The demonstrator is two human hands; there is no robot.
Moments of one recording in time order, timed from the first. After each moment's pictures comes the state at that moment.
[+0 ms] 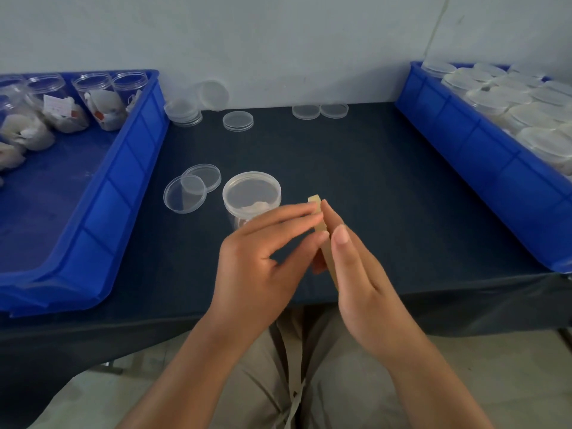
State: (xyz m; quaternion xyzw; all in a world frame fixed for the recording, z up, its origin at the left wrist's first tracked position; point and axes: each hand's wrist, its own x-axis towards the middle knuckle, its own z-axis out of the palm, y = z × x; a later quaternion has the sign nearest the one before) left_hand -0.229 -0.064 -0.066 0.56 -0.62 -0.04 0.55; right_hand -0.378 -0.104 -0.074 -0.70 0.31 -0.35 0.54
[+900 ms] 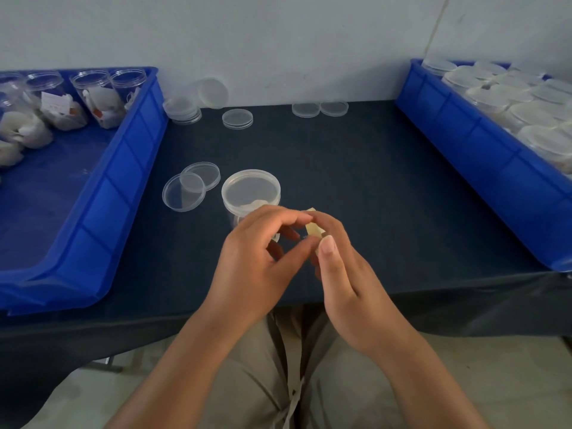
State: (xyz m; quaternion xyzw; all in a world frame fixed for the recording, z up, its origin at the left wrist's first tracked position) left_hand -0.220 -0.068 -0.073 0.60 -0.61 -0.10 0.50; right_hand -0.378 -0.104 -0.085 -0.75 0.35 -0.30 0.47
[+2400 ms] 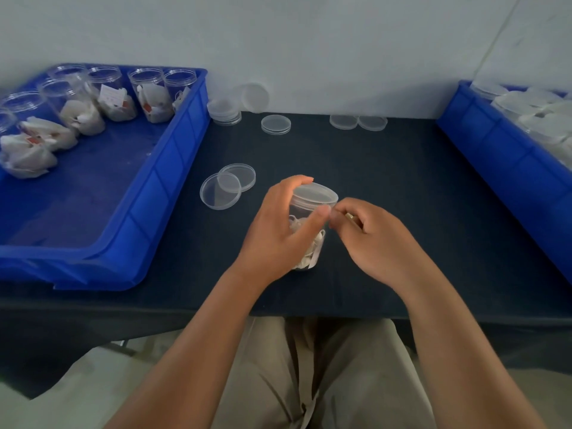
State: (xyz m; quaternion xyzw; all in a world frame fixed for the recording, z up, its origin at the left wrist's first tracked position) left_hand -0.172 -0.117 -0.105 0.65 -0.54 -0.20 0.50; right_hand -0.343 -0.183 -0.064 -0.83 0.43 -0.18 0.31
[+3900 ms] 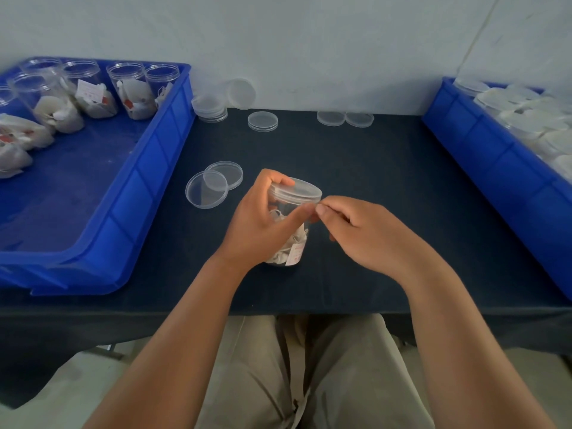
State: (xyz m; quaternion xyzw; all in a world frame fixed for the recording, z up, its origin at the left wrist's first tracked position) left_hand -0.158 -0.129 -0.108 0.61 -0.51 -0.25 0.55; right_hand -0.350 -0.197 -0.056 -0.86 0.41 -0.10 0.30
